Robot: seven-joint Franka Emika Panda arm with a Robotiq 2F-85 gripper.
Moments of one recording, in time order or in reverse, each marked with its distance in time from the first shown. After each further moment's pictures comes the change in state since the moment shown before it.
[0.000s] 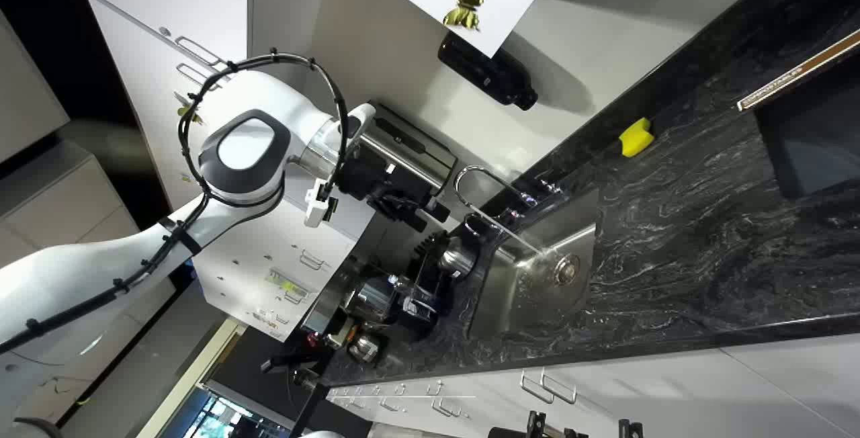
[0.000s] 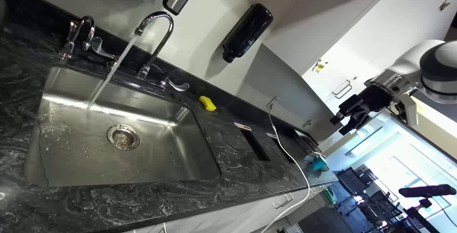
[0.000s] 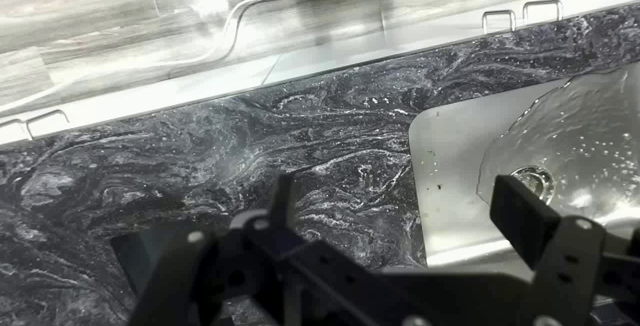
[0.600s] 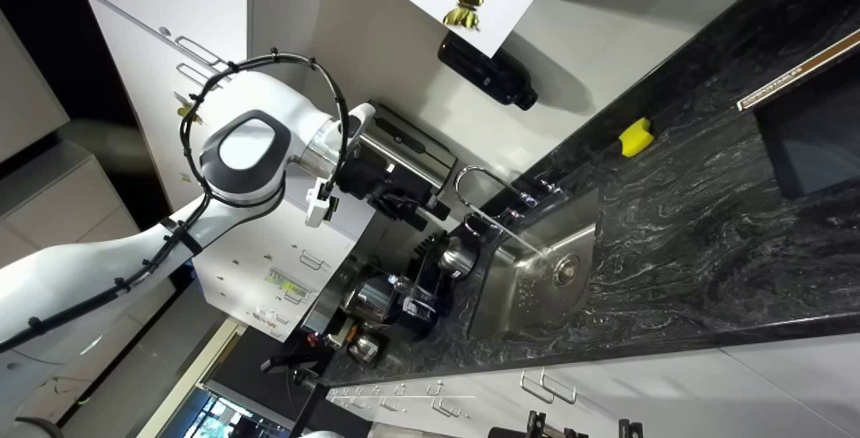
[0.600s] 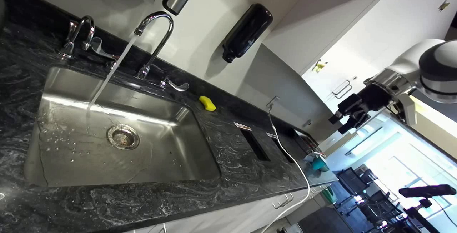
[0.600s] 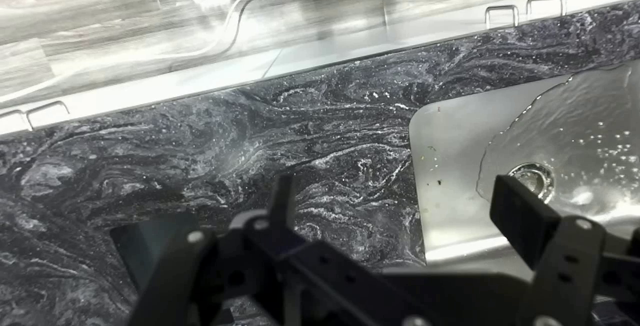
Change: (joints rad) arm 0.001 0.004 0.008 -0.001 -0.003 0.015 -0.001
